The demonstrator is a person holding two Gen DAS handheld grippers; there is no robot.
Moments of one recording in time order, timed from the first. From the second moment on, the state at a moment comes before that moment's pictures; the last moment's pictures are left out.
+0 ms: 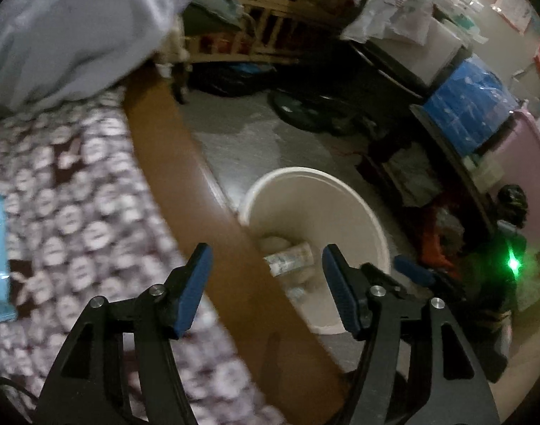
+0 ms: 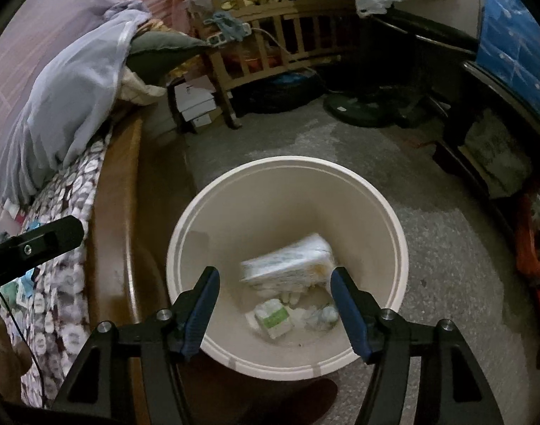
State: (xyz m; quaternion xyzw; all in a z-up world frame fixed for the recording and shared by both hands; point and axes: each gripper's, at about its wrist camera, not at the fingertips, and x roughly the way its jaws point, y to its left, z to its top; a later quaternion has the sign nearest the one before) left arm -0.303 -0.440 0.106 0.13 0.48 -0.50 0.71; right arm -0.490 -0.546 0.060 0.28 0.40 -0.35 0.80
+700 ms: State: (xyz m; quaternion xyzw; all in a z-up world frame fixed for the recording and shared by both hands) left arm -0.235 -0.301 0.108 0.16 0.45 -0.35 0.81; right arm -0.387 -0.448 0.090 0.21 0.42 -0.25 0.85
